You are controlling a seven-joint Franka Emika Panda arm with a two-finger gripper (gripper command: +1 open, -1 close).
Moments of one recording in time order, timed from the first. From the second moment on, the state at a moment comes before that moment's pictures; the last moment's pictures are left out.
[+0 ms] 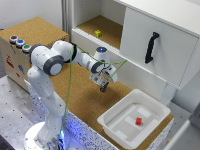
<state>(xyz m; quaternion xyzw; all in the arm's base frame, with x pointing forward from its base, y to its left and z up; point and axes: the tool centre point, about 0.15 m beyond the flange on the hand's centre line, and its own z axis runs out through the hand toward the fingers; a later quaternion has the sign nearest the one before) 0.455 -0.085 0.261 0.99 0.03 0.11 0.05</state>
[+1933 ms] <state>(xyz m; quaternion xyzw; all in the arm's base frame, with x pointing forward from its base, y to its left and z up) 0.421 -0.067 0.204 0.98 0.21 0.06 0.03</state>
